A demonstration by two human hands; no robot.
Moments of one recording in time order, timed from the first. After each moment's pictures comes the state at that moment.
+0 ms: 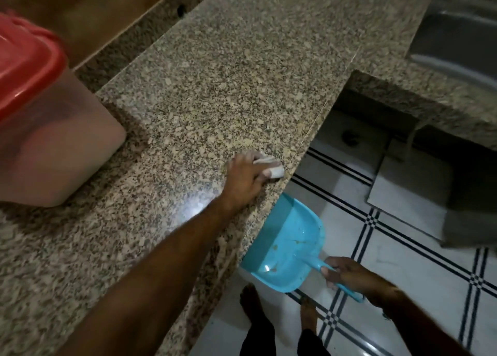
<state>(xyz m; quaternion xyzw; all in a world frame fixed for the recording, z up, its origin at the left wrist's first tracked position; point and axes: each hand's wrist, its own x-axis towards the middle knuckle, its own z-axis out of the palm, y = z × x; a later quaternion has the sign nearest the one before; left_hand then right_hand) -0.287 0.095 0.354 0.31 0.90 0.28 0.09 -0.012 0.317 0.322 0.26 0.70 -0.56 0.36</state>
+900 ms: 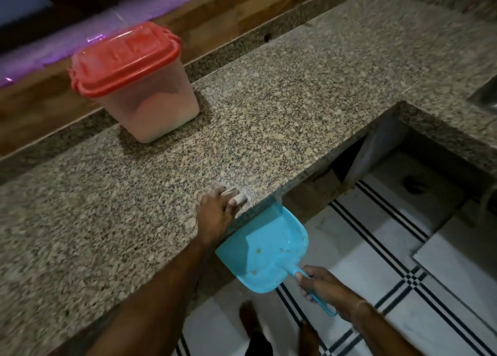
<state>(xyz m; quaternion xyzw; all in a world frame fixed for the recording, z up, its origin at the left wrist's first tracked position) -0.093 0.007 0.381 -0.01 0.98 0.21 -0.02 0.026 0.308 0.345 0.12 0.67 -0.60 0.42</state>
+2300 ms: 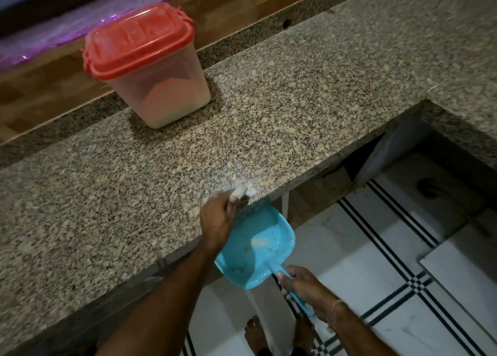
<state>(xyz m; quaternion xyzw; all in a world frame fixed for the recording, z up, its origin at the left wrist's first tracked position) -0.064 0.030 0.397 -0.11 0.95 0.29 -0.08 0.029 0.269 0.322 0.12 0.67 -0.59 0.43</state>
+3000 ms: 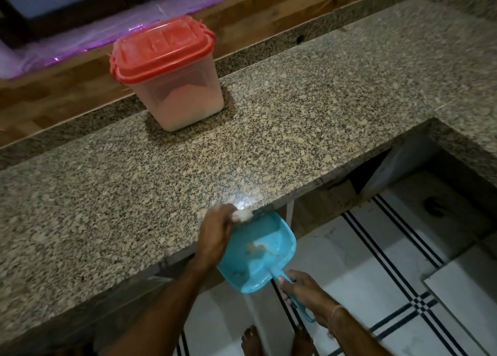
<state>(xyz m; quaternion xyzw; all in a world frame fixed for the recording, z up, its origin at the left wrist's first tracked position) -0.024 0.020 0.417 -0.09 0.93 0.34 -0.06 0.024 0.267 0.329 0.10 0.68 -0.58 0.44</state>
